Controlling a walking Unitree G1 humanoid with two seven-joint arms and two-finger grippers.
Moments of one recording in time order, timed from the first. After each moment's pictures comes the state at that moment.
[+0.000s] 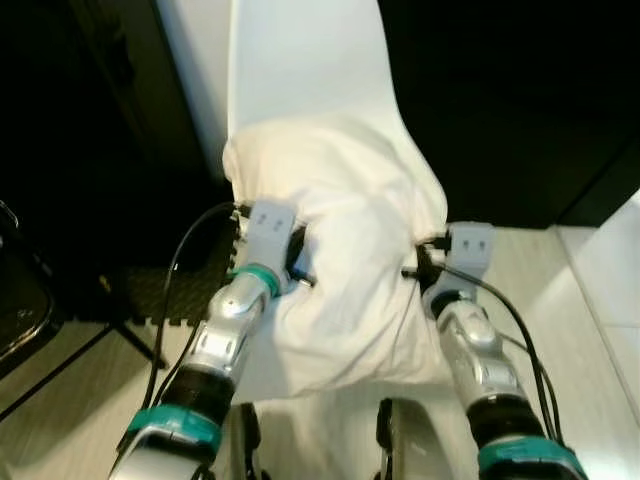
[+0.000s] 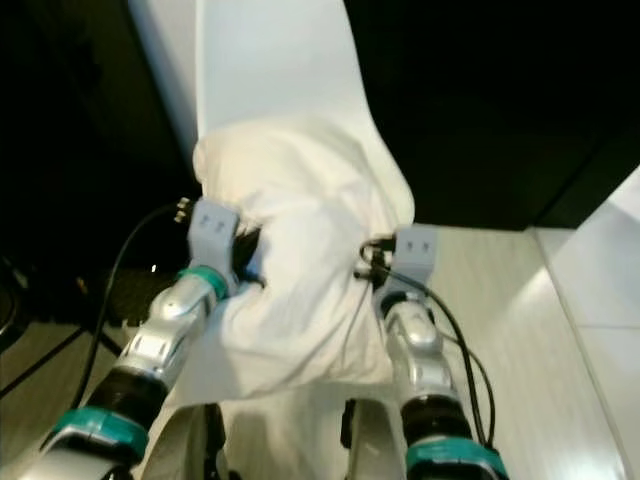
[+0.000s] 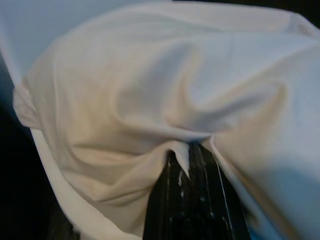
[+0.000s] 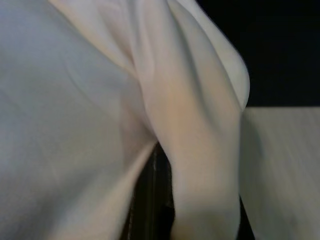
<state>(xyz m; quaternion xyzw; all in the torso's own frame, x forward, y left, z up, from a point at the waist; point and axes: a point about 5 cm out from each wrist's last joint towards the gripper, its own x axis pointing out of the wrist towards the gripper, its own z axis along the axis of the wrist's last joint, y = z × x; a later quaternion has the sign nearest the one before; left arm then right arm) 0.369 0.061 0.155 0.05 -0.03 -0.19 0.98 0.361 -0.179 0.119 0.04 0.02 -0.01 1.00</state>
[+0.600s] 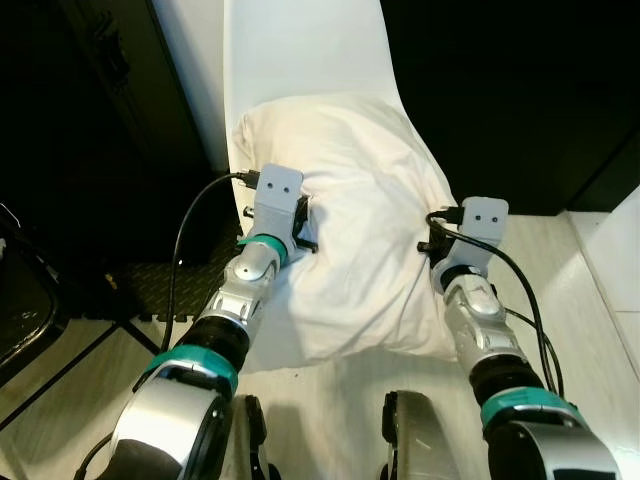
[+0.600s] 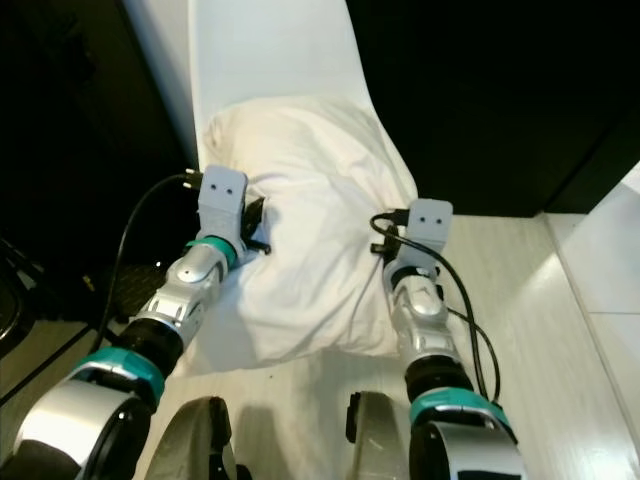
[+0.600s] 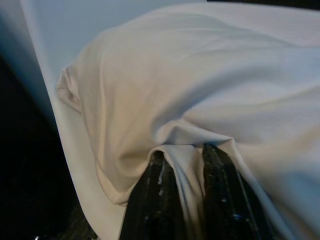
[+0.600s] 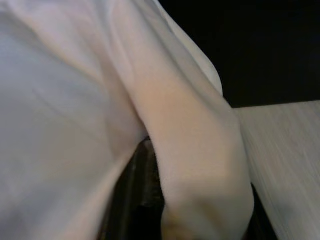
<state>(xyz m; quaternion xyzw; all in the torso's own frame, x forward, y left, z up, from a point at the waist) 0.391 0.074 0.166 0.03 -0.04 -0.11 0.99 0.374 -0.186 0.129 0.05 -0.01 -0.05 1.00</state>
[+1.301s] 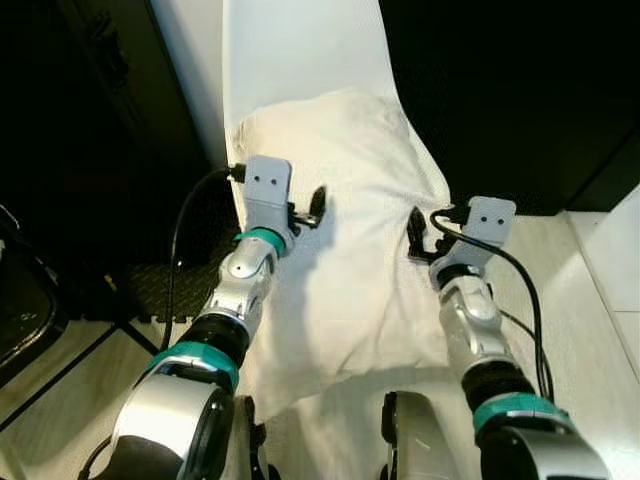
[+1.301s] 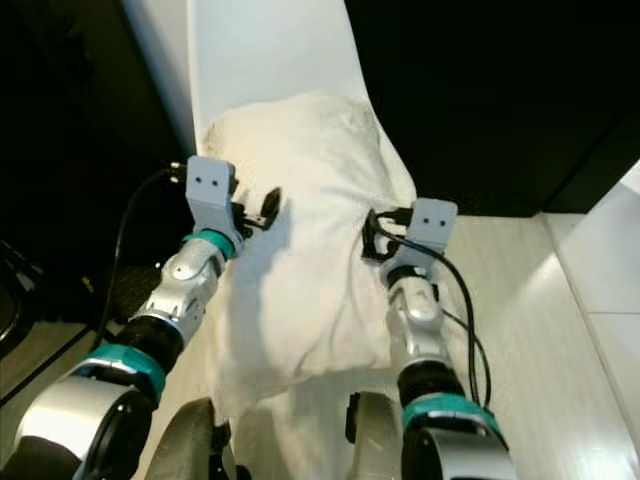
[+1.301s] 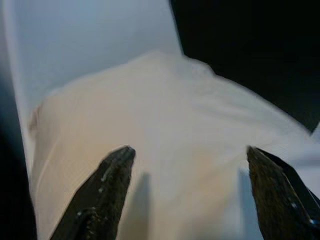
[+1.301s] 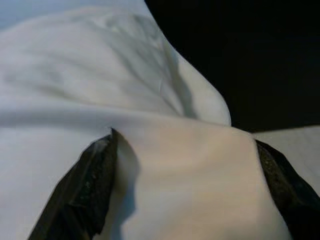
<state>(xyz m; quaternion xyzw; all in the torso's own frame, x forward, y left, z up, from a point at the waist) 0.386 0.072 0.181 -0.03 -0.10 -0.18 0.98 0.360 -0.182 0.131 0.07 -0.08 -0.04 0.99</state>
